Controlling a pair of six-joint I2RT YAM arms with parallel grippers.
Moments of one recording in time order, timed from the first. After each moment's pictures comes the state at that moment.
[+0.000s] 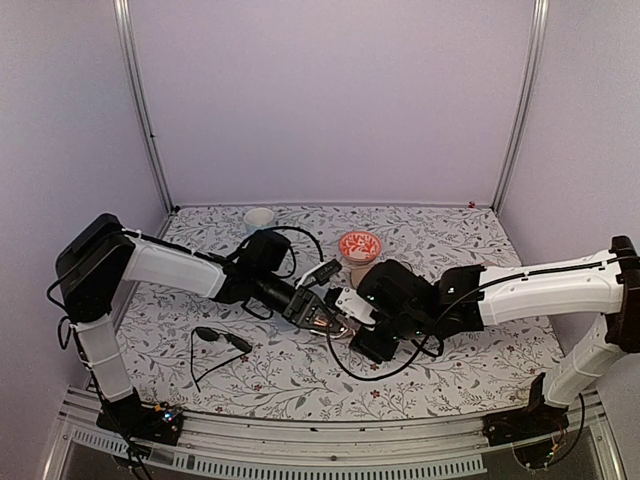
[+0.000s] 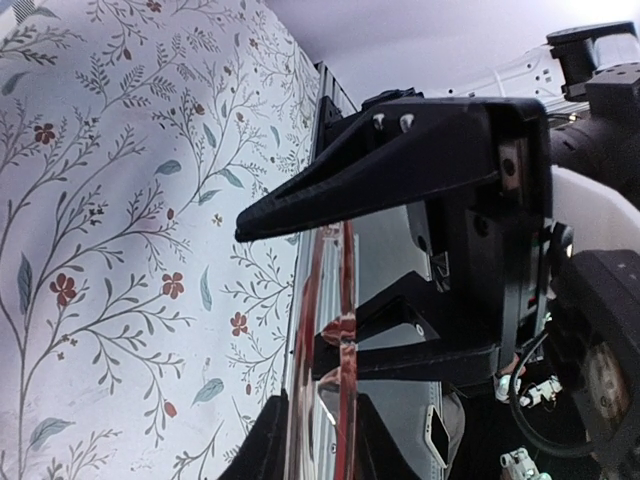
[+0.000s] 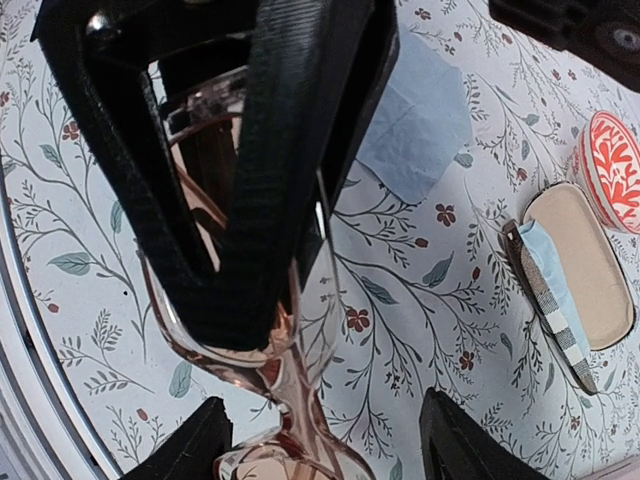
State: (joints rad) left arm -0.79 1.85 1.01 0.17 1.08 -0.46; right arm 1.18 1.54 1.05 -0.47 0.23 -0.03
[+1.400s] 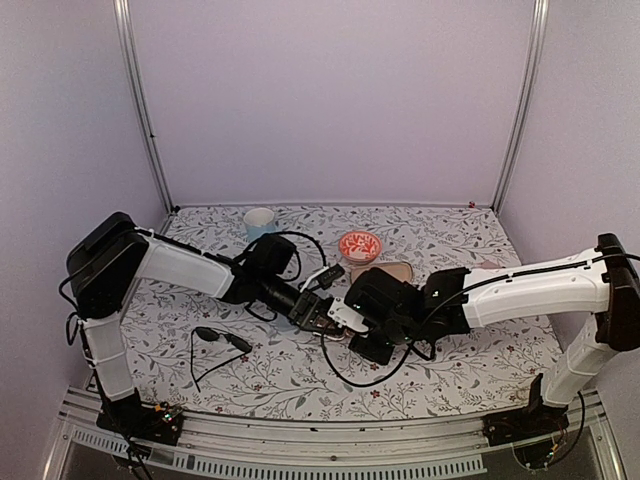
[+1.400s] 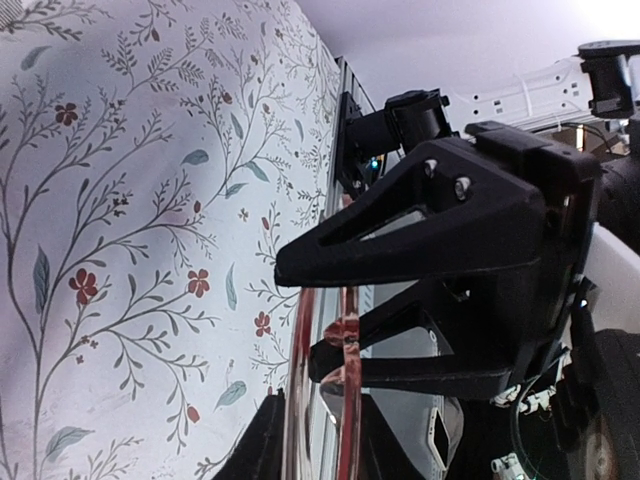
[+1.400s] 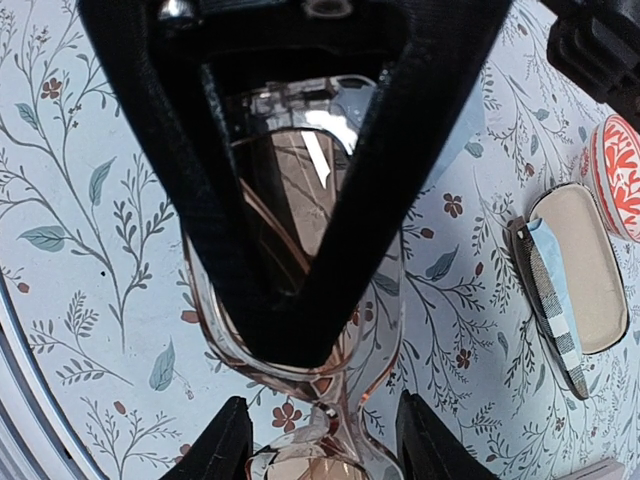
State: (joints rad) left arm -0.79 1.92 1.05 0.15 1.07 -0.46; right arm 1.20 1.62 1.11 -0.53 0.28 -0.07
